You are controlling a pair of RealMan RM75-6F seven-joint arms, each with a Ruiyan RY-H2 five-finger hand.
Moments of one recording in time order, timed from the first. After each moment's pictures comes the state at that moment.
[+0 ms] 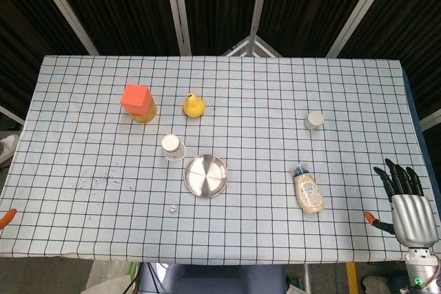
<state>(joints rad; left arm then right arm) 0.05 -1.08 -0.06 -1.63 1.58 1.72 0.15 0.04 -1.10 0.07 -1.74 -1.51 1.51 -0.13</state>
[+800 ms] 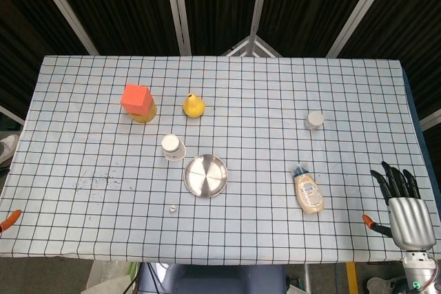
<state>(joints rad) 0.04 -1.07 -0.05 -1.64 1.61 1.70 0.09 0.04 -1.10 0.05 -1.75 -1.53 1.52 -0.15</state>
